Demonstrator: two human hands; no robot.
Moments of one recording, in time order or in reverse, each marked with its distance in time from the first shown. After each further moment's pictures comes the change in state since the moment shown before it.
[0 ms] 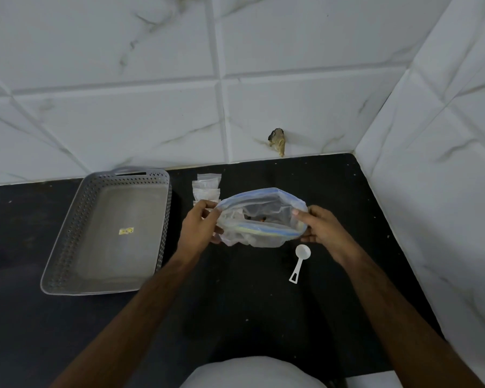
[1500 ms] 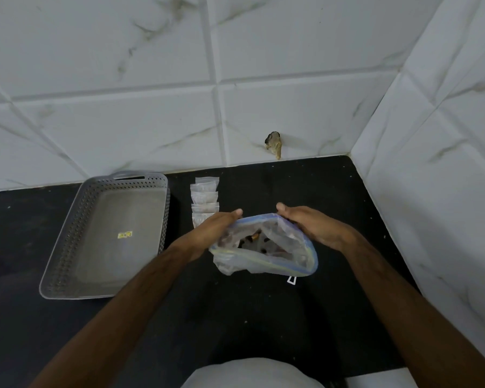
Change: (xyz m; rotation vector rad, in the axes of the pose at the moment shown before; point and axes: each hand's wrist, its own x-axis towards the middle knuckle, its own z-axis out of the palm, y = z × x) left_hand -0.002 0.027 0.006 0.151 -0.546 -0.072; right_hand -0.006 -0.038 0.003 -0.173 -0.457 -0.043
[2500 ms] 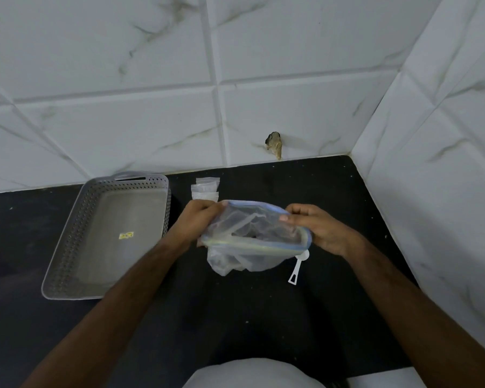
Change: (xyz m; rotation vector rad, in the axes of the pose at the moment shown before) left_hand -0.004 0.004 -0.024 0.072 0.334 0.101; right_hand 0.000 0.017 -0.001 0.203 0.107 -0.145
